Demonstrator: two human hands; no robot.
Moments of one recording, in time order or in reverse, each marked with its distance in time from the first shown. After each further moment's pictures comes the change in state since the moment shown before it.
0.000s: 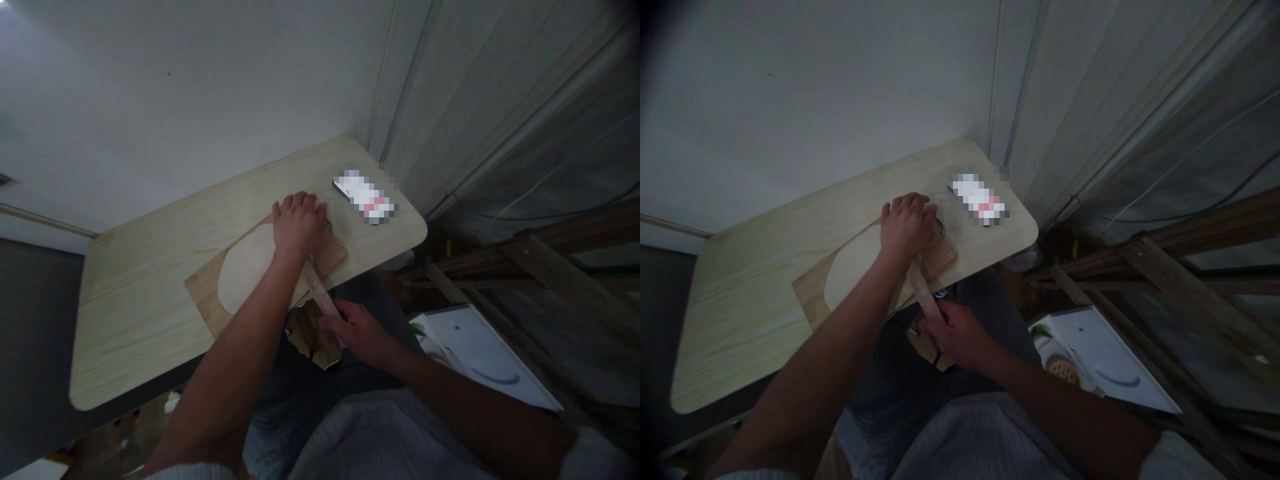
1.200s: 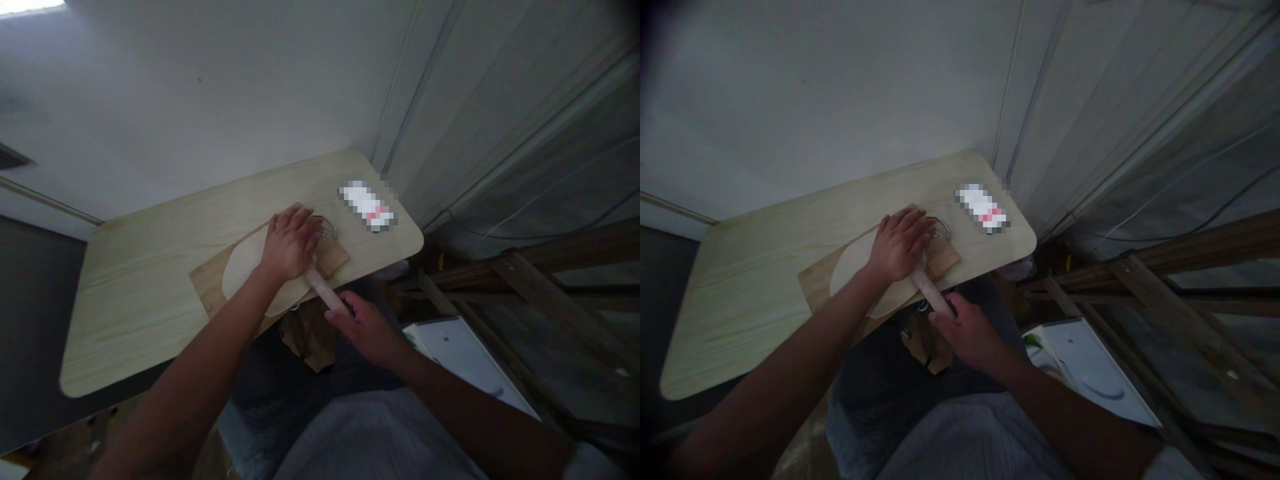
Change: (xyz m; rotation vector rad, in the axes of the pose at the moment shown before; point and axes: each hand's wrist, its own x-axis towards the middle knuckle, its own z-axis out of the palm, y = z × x) left_hand -0.040 -0.037 -0.020 -0.036 -0.100 0.207; right_hand -0.012 -0.011 -0.013 -0.301 0.130 -0.046
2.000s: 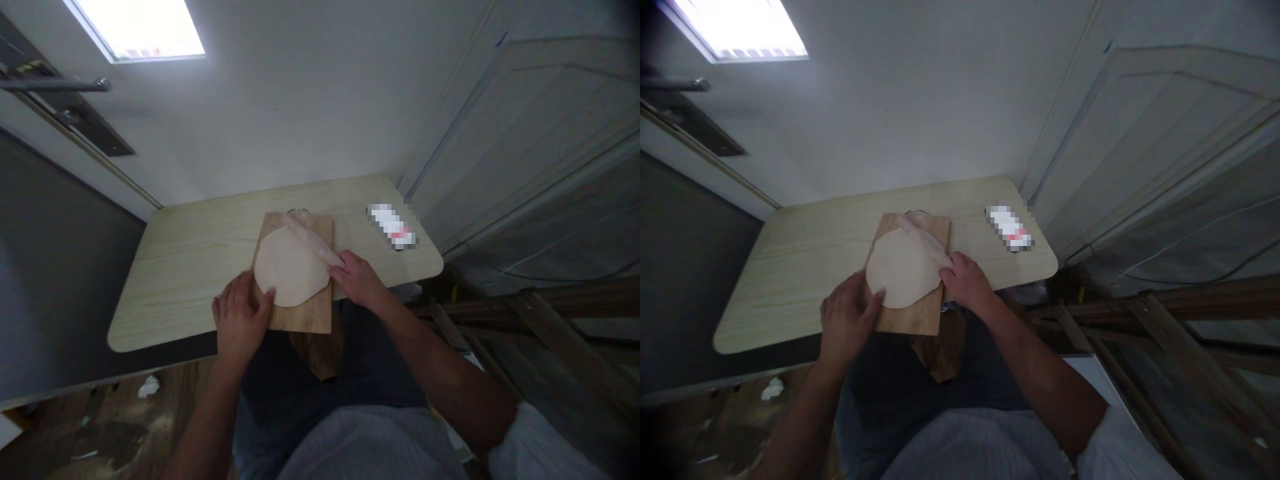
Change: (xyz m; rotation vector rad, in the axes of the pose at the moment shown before) left_hand -0.178 -0.012 -0.027 0.049 0.298 -0.662; right_hand 0.088 -0.059 0.003 -0.517 0.165 -0.312
